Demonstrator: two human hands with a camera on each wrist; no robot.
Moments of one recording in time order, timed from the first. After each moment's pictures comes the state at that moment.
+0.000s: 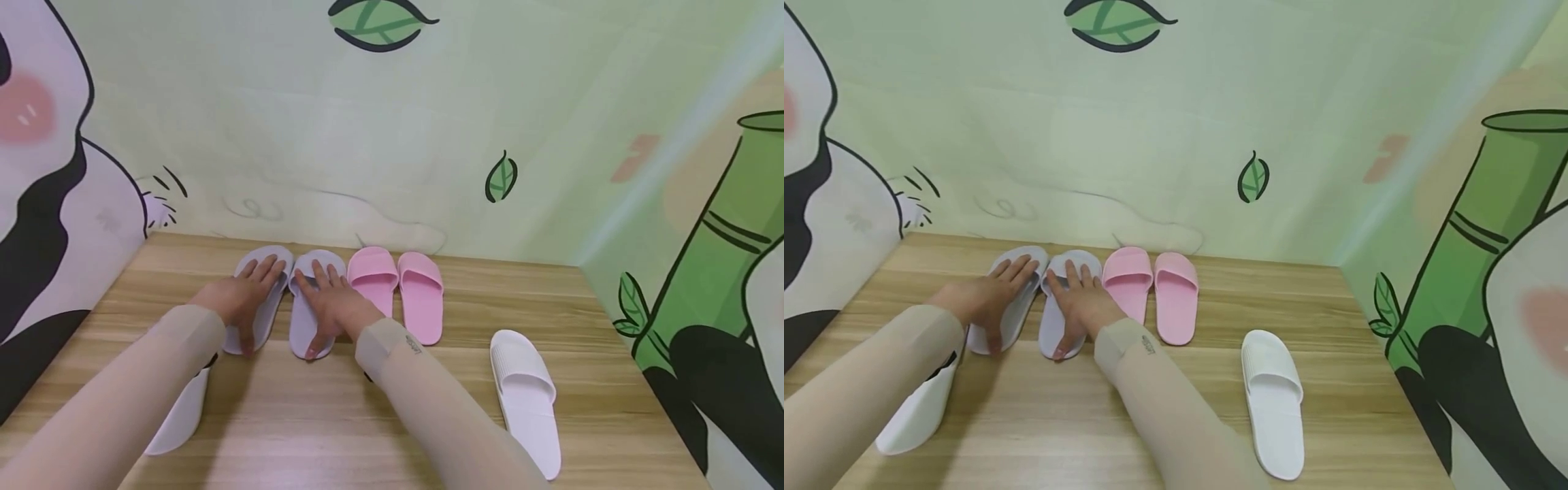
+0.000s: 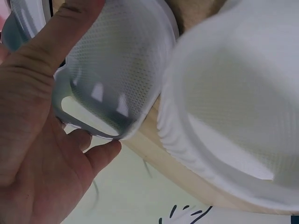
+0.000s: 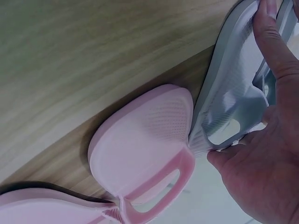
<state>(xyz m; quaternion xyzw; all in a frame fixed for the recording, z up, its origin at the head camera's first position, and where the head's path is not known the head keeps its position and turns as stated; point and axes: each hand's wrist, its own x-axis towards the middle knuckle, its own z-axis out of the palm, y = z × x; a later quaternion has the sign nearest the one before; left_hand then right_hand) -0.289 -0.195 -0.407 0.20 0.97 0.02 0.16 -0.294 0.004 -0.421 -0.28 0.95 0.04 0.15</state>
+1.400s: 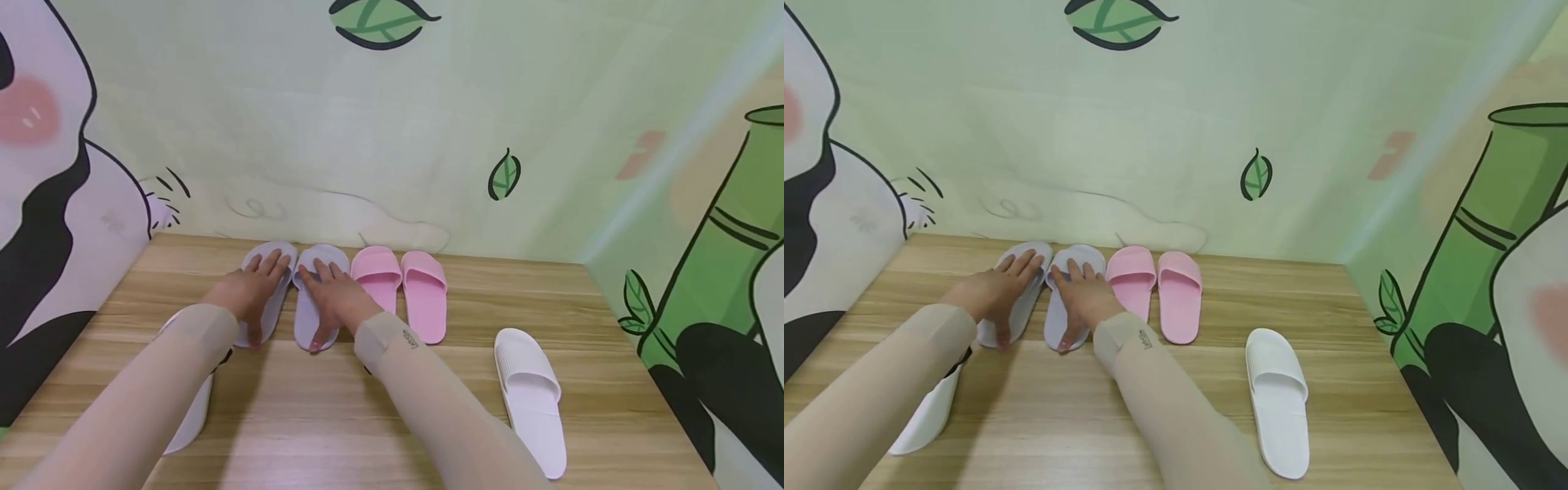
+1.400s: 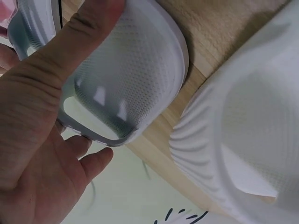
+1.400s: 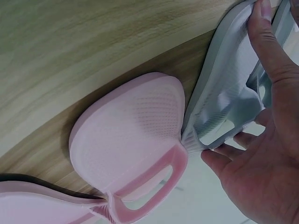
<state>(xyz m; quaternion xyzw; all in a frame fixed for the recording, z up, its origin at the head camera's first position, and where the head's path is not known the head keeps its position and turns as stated) -0.291 -0.188 -0.403 0.19 0.97 0.00 0.12 -0.303 0.000 -0.418 -0.27 0.95 0.04 0.14</state>
